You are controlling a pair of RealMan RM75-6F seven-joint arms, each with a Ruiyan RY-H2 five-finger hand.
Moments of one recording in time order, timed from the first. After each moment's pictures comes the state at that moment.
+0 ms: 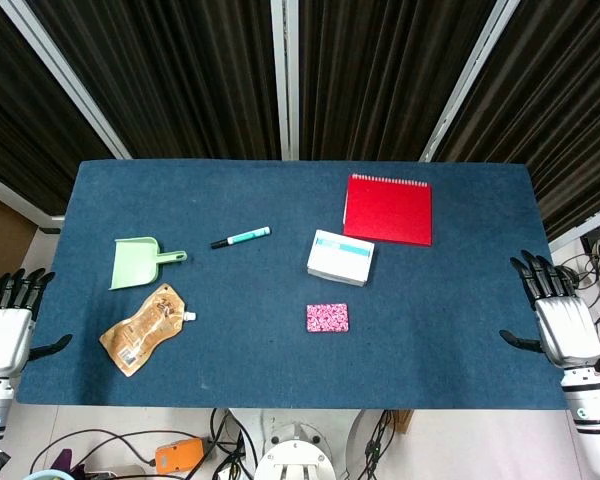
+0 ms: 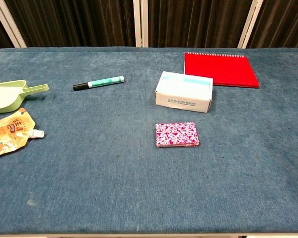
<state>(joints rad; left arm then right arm) -0.08 -1.20 -0.05 -1.48 1.46 1.49 0.07 0.19 -1.06 0.04 -1.69 -1.50 1.44 -0.04</state>
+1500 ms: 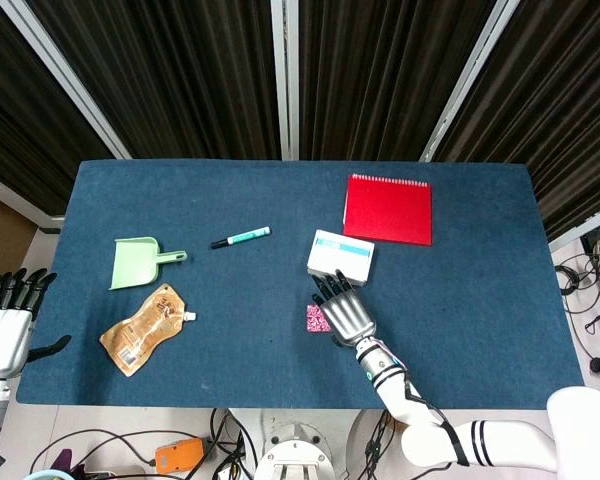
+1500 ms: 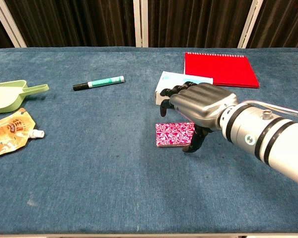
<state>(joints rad) -0.09 -1.21 -0.04 -1.42 1.51 1.51 0.03 0.69 -1.76 0.17 -1.68 -0.93 1.05 -1.03</state>
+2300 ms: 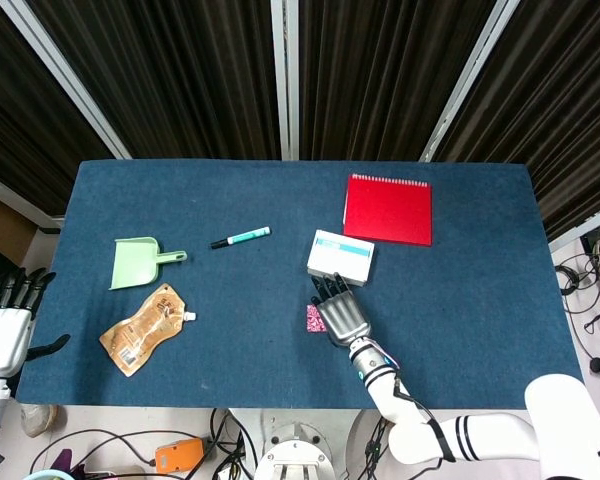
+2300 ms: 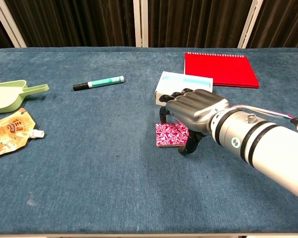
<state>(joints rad) -0.09 -1.22 -0.04 -1.40 1.51 1.50 0.01 0.78 -1.80 0.13 -1.66 -0.79 1.13 -1.06</state>
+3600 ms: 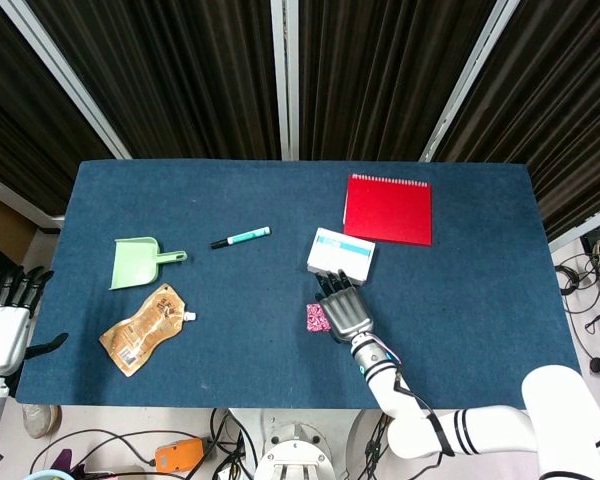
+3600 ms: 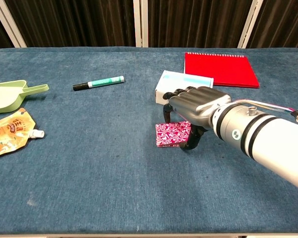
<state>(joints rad) -0.09 -1.21 -0.04 -1.40 1.50 1.50 0.02 0.84 -1.78 0.12 -1.67 -0.71 1.15 -1.01</state>
